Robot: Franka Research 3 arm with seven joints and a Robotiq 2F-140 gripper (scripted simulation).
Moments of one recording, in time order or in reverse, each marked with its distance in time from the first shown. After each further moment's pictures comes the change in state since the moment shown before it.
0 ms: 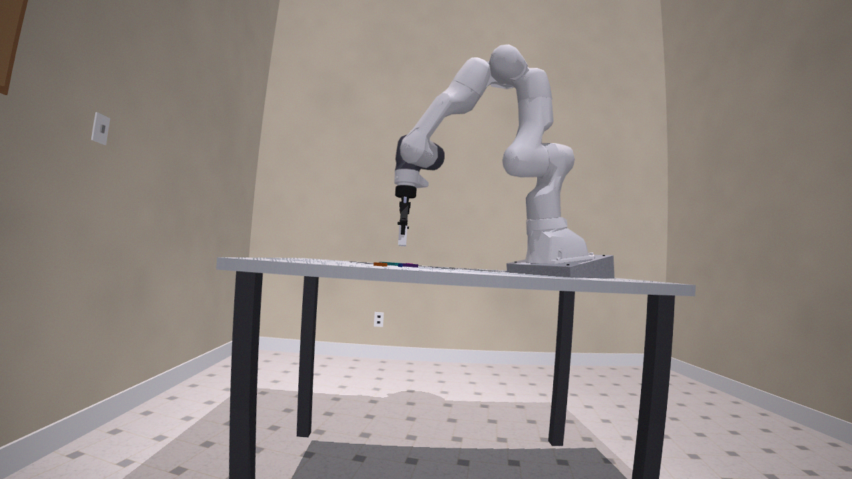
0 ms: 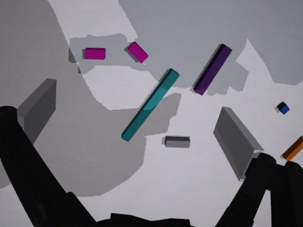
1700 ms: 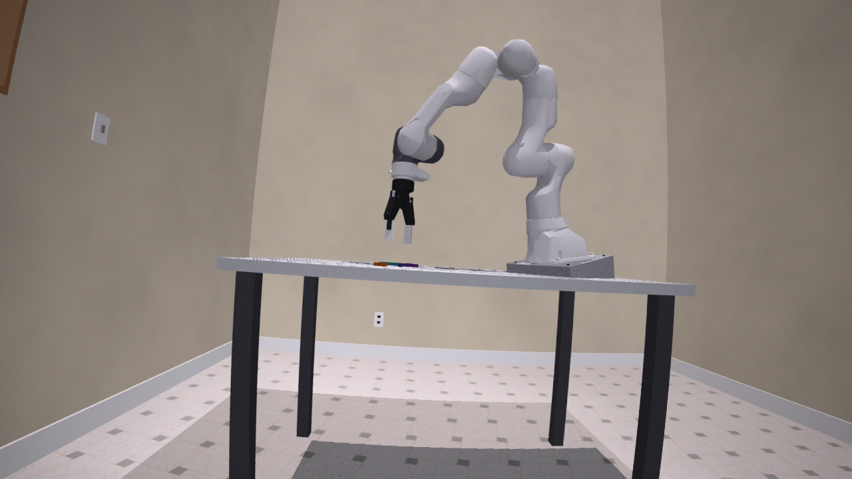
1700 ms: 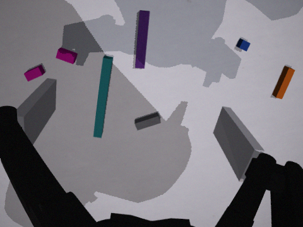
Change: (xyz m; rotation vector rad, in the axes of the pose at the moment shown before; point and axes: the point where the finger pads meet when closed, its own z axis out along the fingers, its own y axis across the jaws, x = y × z) arm -0.013 0.063 -0.009 0.001 -0.014 0.411
